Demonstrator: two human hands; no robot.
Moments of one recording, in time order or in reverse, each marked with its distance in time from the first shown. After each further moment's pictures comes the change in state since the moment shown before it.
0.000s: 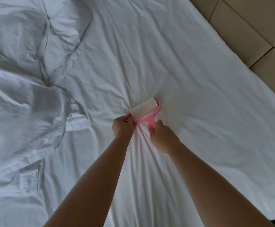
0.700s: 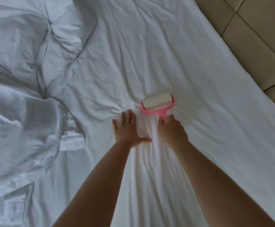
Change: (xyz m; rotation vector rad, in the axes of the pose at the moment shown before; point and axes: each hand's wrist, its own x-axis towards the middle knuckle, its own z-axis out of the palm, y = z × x) left_hand 0.060 0.034 0.016 1.114 -0.369 0.251; right_hand 0.079 -0.022 -0.054 0.039 0.206 0.084
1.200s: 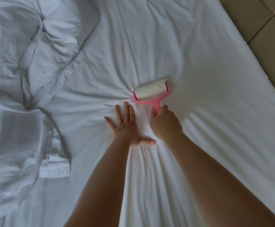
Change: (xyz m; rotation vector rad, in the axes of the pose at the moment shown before) left_hand 0.099 0.009 -0.032 0.066 -0.048 -0.111; right_hand 0.117 -0.048 0.005 -0.060 0.001 -0.148
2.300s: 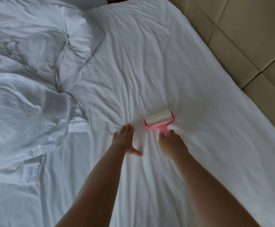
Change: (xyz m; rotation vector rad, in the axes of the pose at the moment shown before) left_hand -0.181 -0.010 0.070 0.051 -0.040 0.144; right_hand -0.217 0.083 -0.021 0.041 -0.128 0.167
